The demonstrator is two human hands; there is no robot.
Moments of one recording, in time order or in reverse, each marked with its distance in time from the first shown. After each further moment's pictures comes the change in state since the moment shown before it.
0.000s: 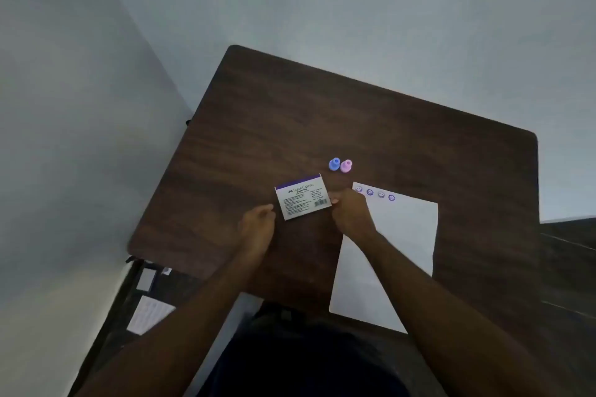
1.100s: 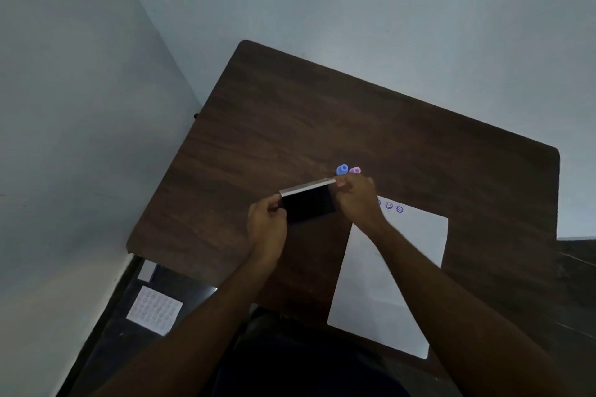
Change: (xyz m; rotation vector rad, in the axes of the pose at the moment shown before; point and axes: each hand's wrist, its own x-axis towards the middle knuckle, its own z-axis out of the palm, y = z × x) left_hand -0.022 0.037 0.011 -0.154 0.110 0.120; right_hand 0.045 -0.012 -0.013 -0.137 0.061 -0.117
